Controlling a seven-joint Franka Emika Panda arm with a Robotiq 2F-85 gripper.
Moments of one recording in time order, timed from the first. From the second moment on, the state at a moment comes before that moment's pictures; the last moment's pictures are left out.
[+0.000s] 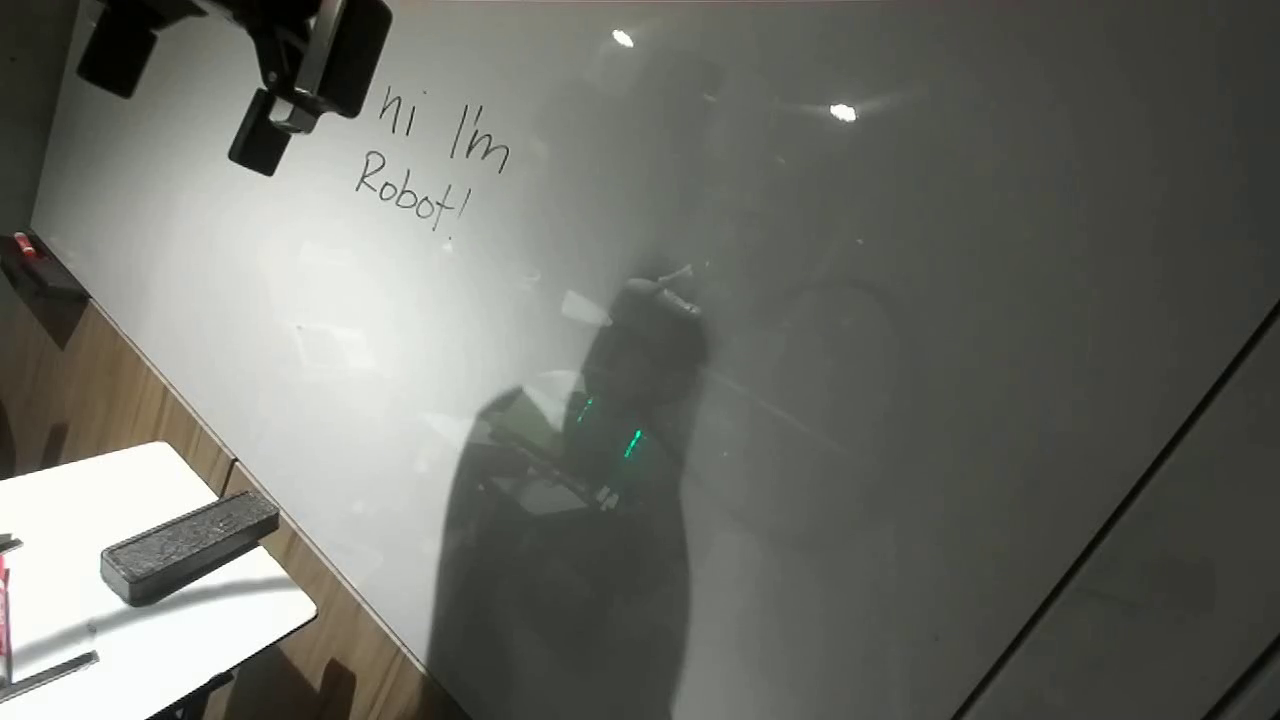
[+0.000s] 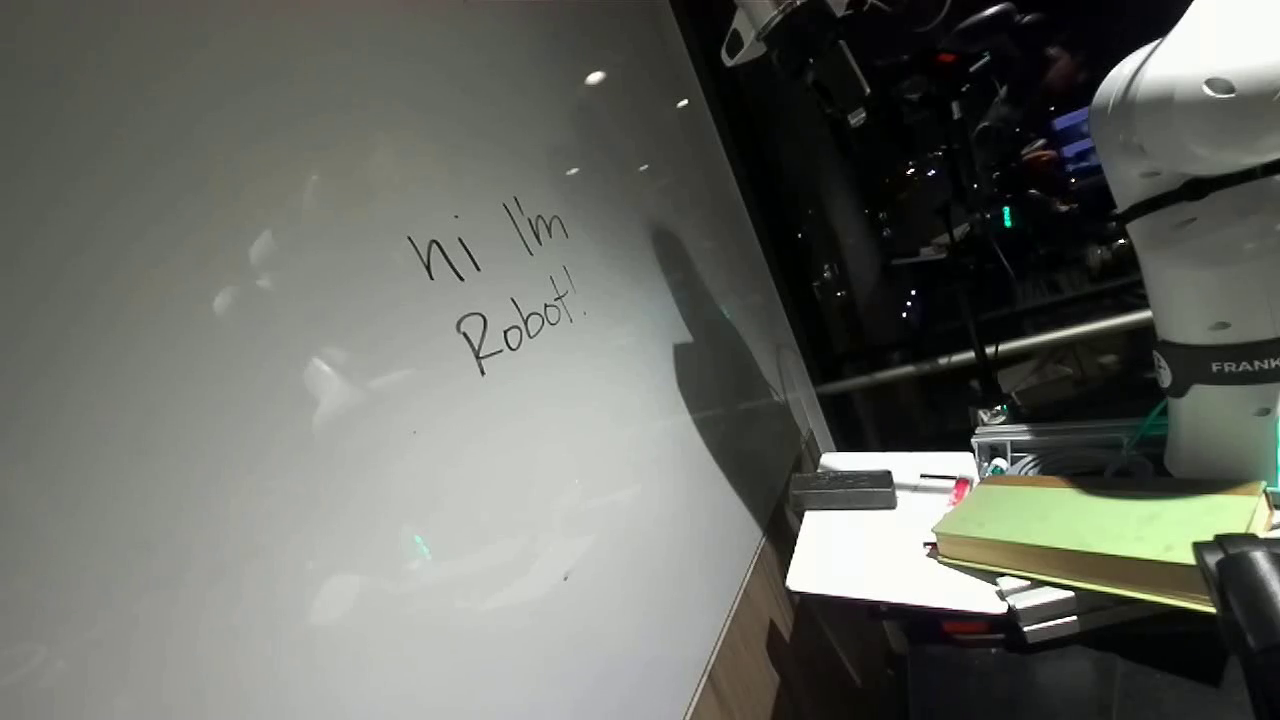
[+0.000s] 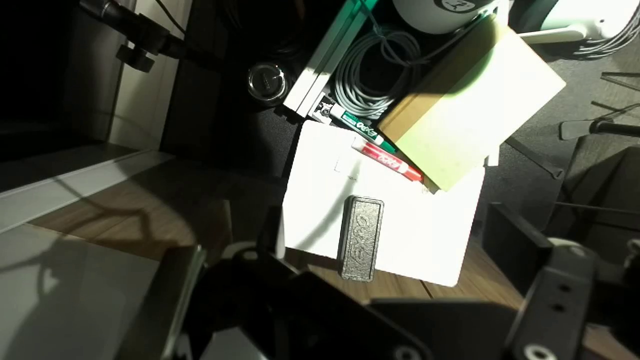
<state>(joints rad) -0.03 -0.84 -0.18 -2.40 -0.19 1.45 -0.41</state>
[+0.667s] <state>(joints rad) -0.01 -0.85 -0.17 -2.47 -0.18 1.49 -0.39</state>
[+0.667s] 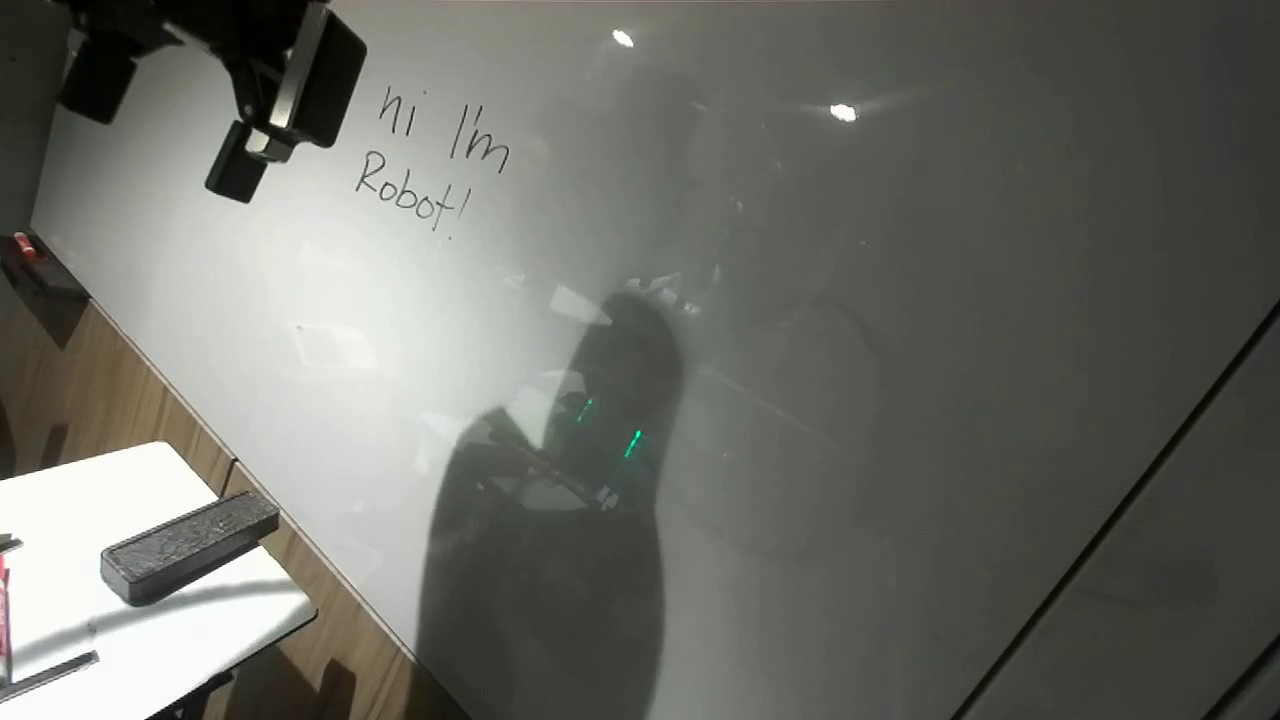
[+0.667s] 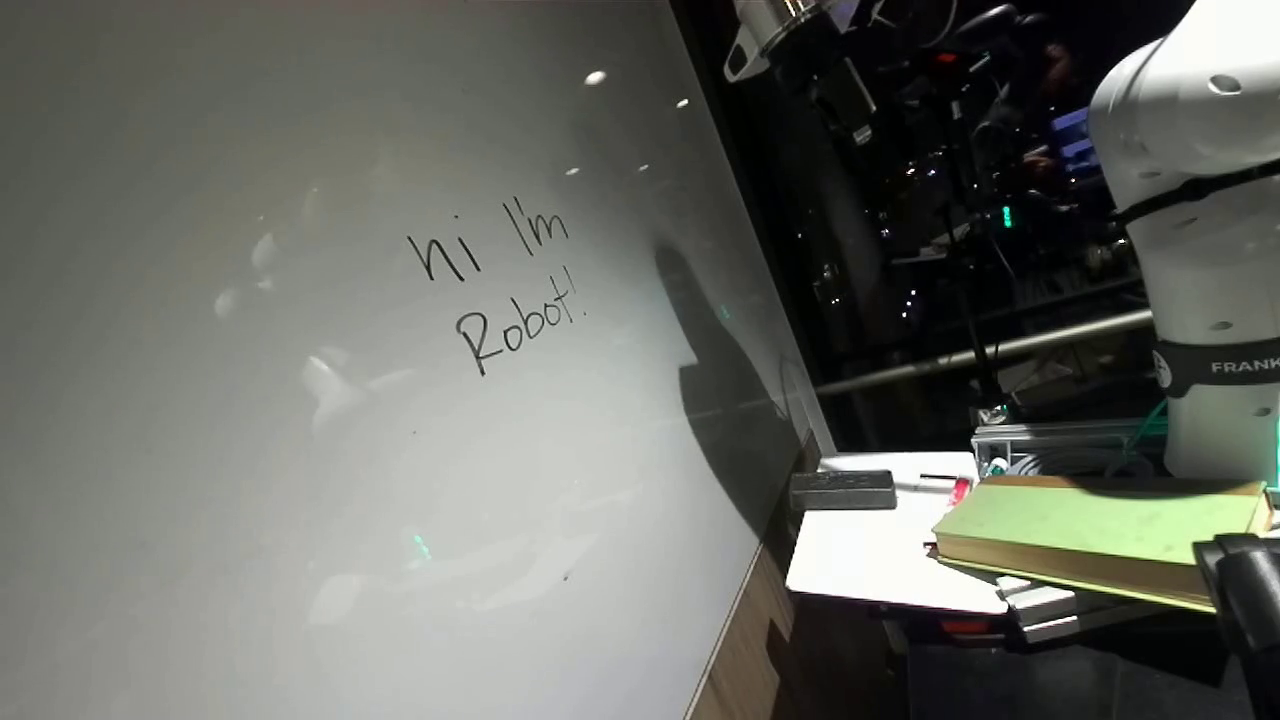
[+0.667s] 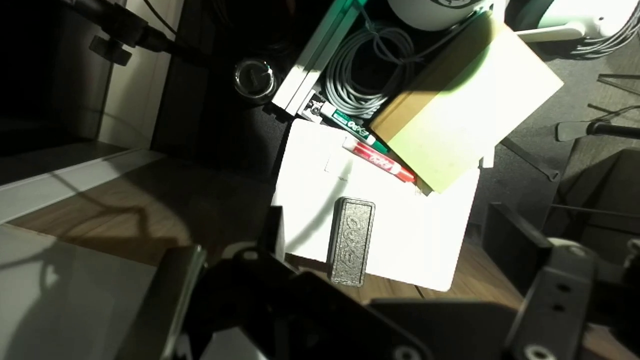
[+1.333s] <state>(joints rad) 0.03 -0.95 -0.01 -2.75 -0.10 1.90 -0.13</state>
